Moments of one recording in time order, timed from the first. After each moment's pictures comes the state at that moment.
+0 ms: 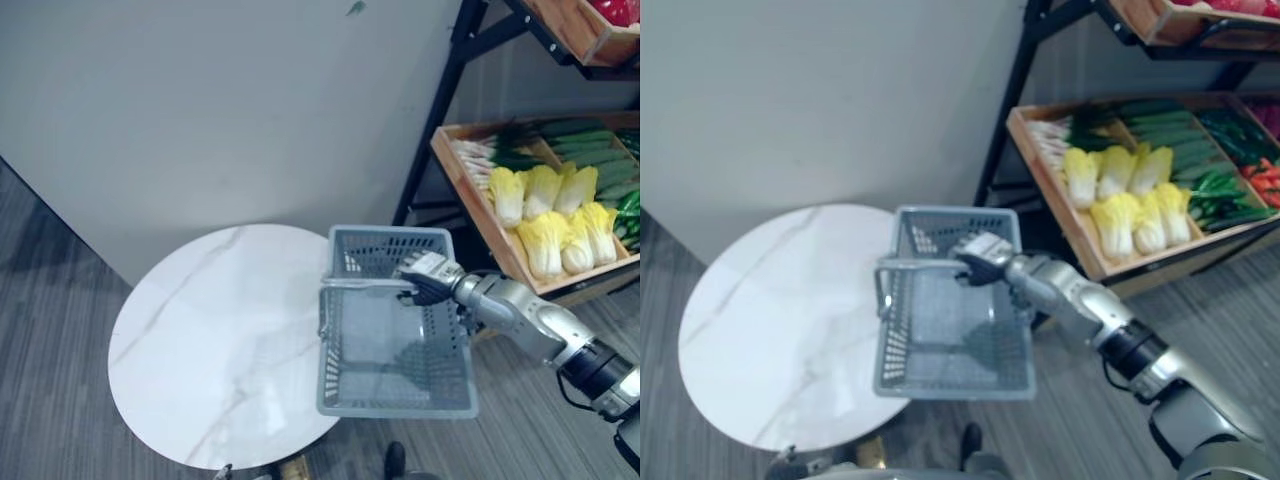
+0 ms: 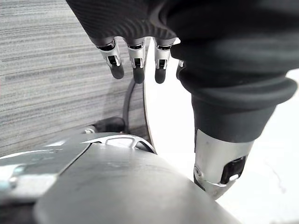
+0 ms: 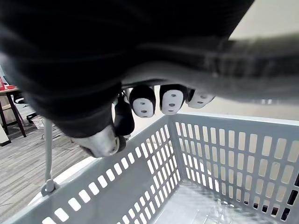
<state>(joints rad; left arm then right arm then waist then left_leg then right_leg) 0.18 0.19 0.11 1.07 0.02 -0.12 0.14 -0.57 -0.79 0.67 0.13 -0.54 -0.27 0.11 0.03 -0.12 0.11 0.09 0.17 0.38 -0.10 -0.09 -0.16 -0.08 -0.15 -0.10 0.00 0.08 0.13</state>
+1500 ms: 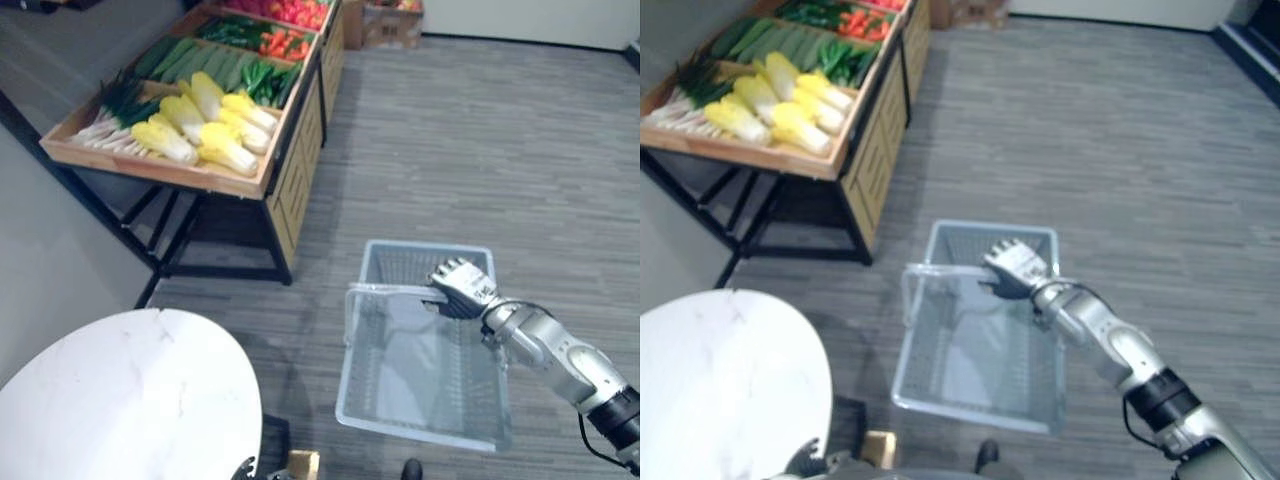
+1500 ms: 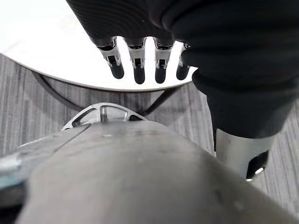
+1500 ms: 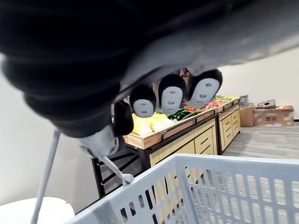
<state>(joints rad) 0.12 0.18 0.00 1.13 0.08 -0.12 0.12 -0.26 -0.77 0.45 0.01 -0.71 -0.28 -0.12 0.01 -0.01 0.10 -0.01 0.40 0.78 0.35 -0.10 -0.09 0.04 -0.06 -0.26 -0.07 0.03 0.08</state>
